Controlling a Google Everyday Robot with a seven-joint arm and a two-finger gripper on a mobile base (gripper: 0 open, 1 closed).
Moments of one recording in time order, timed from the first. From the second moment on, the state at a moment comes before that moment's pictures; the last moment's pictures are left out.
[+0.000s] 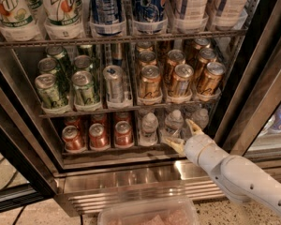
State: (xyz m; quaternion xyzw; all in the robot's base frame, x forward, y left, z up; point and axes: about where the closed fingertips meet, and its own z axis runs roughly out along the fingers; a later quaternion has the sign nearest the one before) arm 0.579 -0.159 0.648 -0.31 0.75 0.03 0.58
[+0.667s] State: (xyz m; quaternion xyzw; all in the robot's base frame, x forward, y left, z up) arm 0.608 -0.150 0.632 -0.30 0.76 0.02 0.58
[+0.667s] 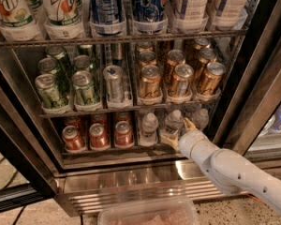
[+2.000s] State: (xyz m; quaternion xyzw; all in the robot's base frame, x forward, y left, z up) arm 0.611 -0.146 0.628 -0.30 0.76 0.02 0.58
